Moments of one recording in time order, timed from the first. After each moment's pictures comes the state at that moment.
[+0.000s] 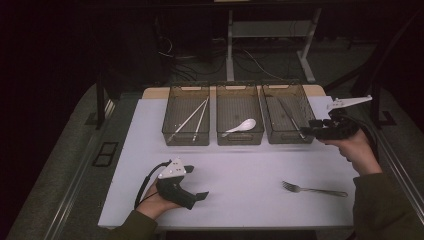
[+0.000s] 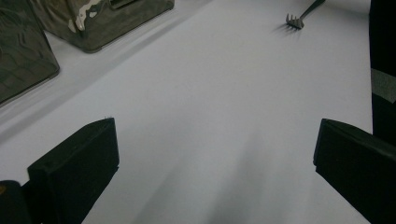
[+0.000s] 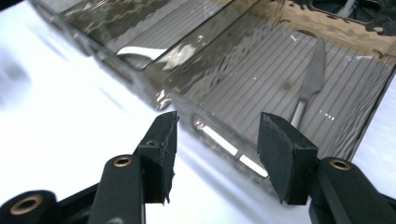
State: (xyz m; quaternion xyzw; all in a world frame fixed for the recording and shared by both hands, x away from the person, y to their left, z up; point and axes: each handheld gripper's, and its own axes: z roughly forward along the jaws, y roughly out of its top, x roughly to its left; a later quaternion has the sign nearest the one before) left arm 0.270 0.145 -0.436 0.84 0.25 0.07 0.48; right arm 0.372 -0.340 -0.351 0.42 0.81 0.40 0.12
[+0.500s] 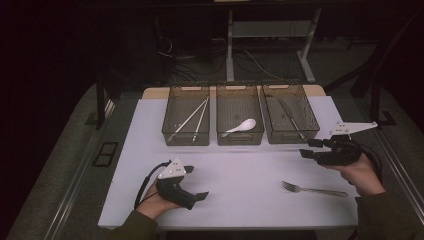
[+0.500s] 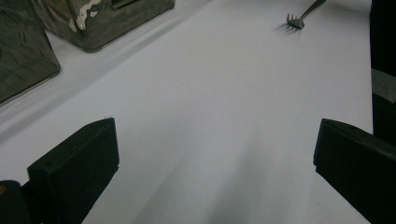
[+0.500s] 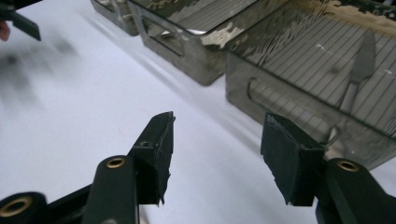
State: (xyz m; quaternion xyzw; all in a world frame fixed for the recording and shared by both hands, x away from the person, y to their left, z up) left arm 0.270 0.146 -0.436 0.84 0.25 0.07 0.48; right arm 0.316 -0.335 -0.374 0.37 0.82 0.43 0.11
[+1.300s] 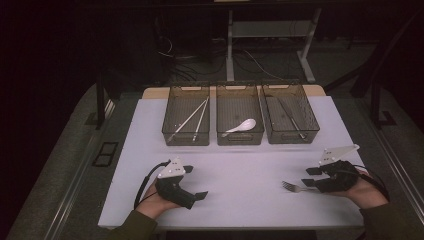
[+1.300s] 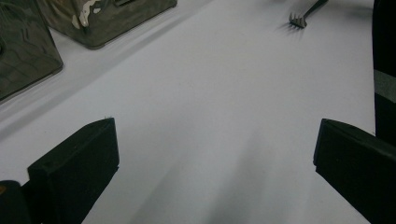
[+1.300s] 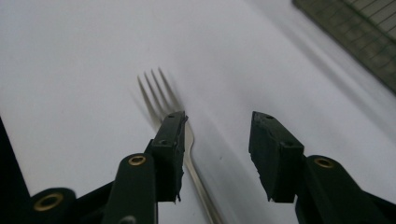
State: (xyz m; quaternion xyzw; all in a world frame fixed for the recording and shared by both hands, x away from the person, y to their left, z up) left arm 0.271 0.148 -0.437 0.84 0.25 0.06 0.48; right arm 0.276 -0.323 -0.404 0.30 0.90 0.30 0.09
